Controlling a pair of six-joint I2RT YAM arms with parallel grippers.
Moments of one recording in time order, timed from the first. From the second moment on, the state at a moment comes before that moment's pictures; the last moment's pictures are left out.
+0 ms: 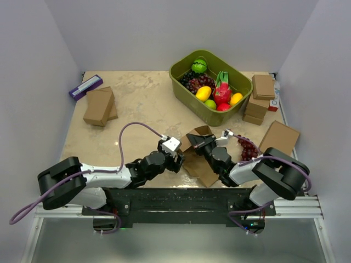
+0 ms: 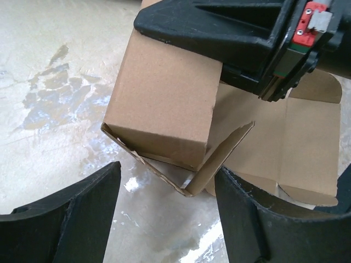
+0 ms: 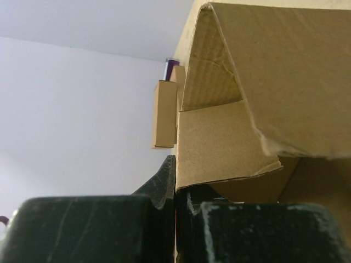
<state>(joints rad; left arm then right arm) -1.10 1.33 0.43 0.54 -0.35 -0.22 0.85 1.50 0.25 1.16 0.45 1.39</state>
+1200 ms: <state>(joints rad) -1.09 1.48 0.35 0.78 -0.32 -0.21 0.85 1.59 0.17 1.33 0.46 1.41</state>
